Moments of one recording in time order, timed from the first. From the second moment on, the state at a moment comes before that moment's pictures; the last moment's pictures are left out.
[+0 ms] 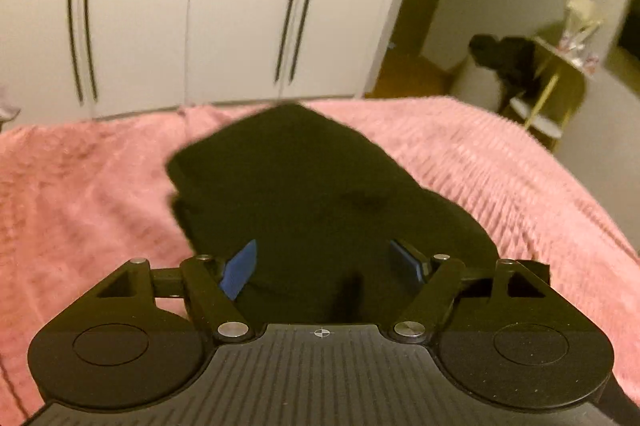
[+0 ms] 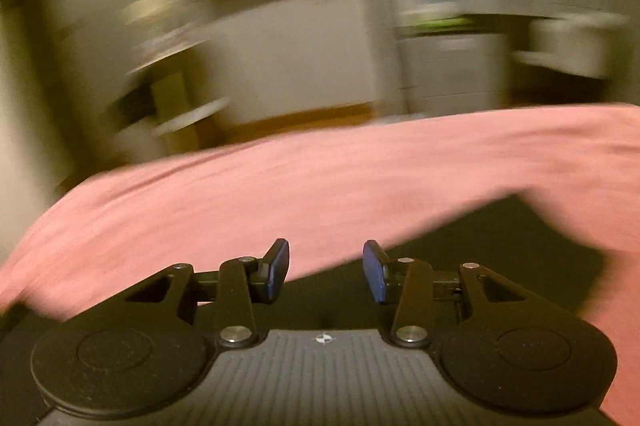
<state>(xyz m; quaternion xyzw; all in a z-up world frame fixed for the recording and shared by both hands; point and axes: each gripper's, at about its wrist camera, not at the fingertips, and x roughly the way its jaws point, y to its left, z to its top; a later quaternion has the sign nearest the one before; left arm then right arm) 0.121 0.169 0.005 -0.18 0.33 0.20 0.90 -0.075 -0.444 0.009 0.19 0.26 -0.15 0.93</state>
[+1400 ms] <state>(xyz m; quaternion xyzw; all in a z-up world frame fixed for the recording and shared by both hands) 0.150 0.150 -0.067 -0.08 0.25 0.32 0.91 0.124 -0.158 -0.034 0.06 0.33 0.16 0.93</state>
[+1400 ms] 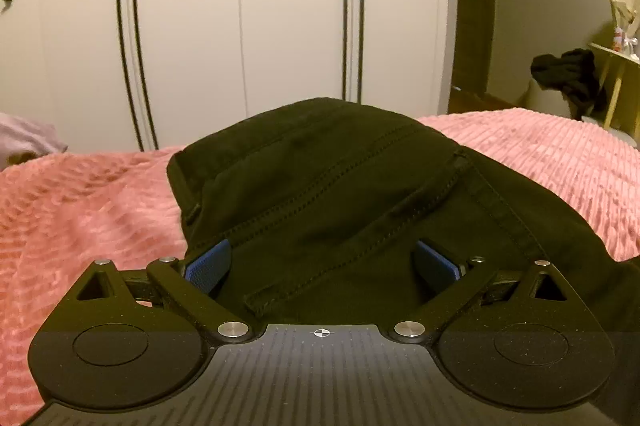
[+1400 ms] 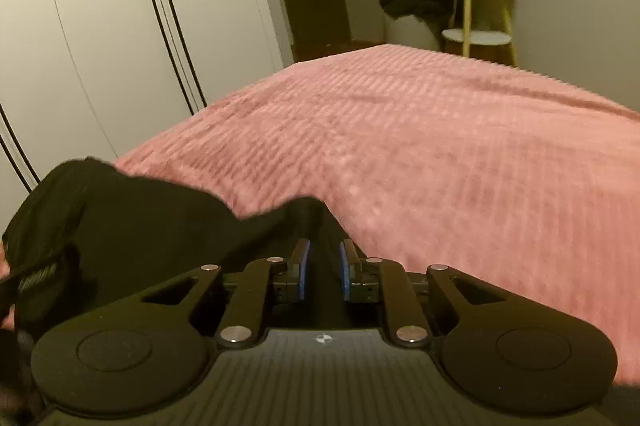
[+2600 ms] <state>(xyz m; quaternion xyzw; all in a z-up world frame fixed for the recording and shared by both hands) 0.105 0.126 -0.033 -0.06 0.21 0.23 0.95 0.056 -0.264 -0.041 0.22 0.39 0.03 0.89</state>
